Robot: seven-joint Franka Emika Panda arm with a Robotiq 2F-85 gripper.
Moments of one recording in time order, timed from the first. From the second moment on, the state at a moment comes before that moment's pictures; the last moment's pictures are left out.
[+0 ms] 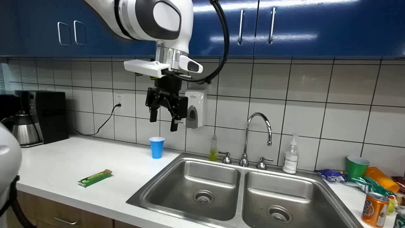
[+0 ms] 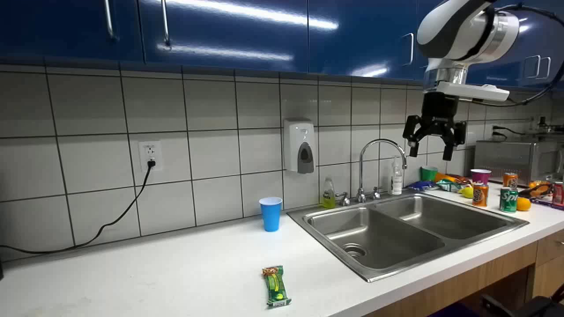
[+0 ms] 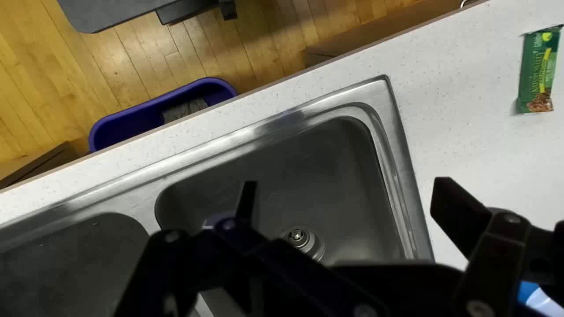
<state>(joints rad) -0.14 -0.58 -0.22 -2.55 0.01 1.97 -0.05</state>
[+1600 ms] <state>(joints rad) 0.05 -0.46 0.03 -2.69 0.16 2.14 0.08</state>
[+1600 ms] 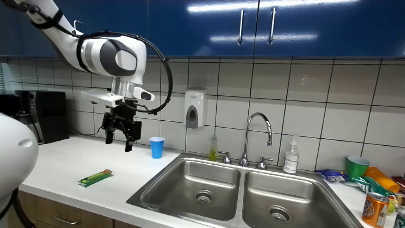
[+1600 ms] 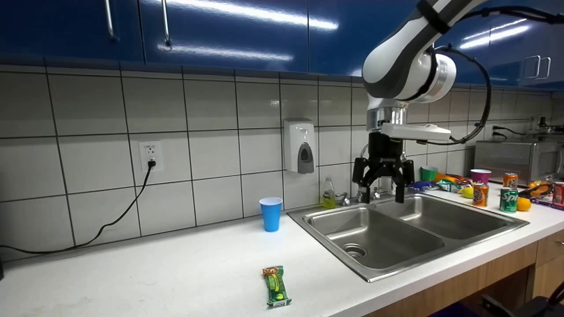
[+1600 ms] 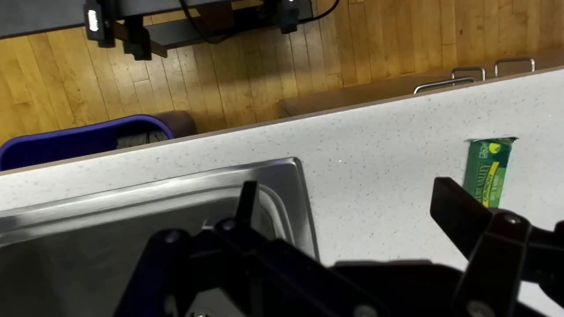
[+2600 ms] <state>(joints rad) 0.26 -0.07 0.25 -2.60 0.24 2.48 0.24</state>
